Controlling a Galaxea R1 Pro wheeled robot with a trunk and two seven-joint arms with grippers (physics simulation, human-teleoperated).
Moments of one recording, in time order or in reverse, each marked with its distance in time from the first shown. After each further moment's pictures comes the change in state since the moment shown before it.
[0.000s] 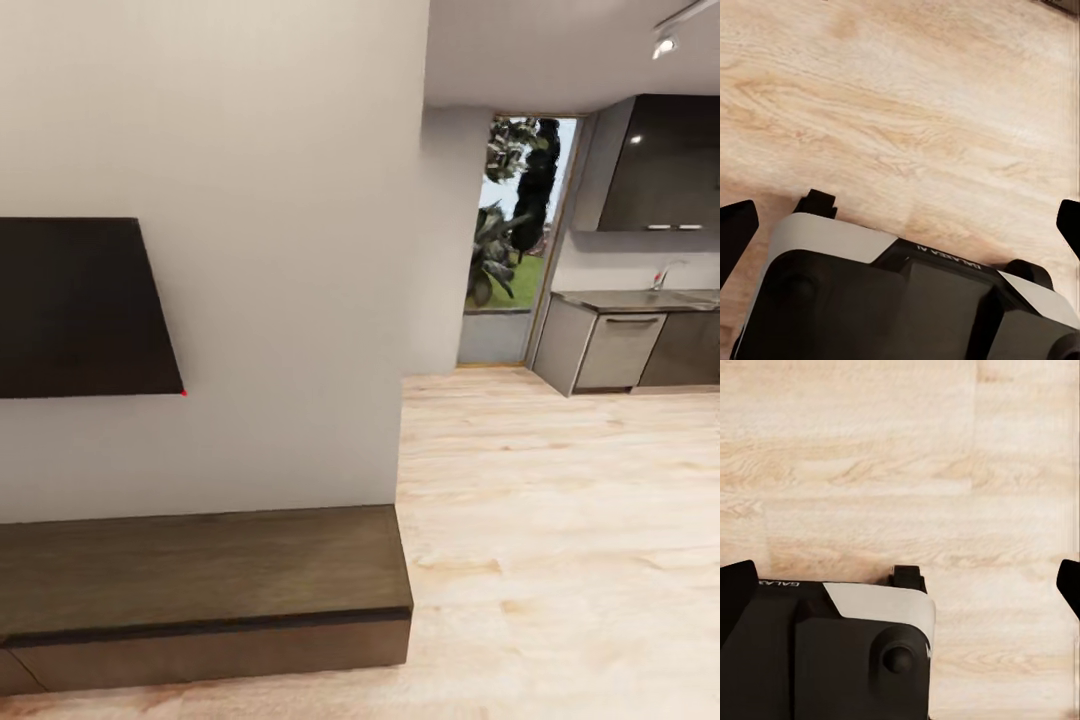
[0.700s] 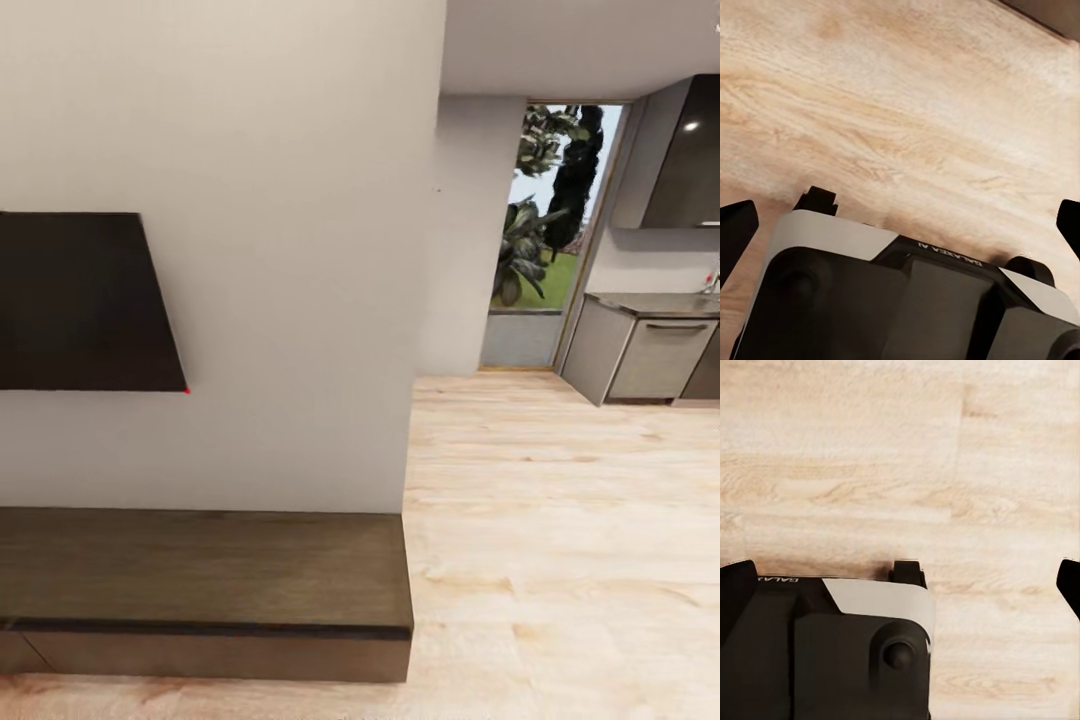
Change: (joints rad) left arm 0.000 -0.002 -0.001 -0.001 -0.003 -0.002 0.000; right arm 0.000 -0.001 -0.002 0.000 -0.003 0.001 -0.002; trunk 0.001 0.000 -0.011
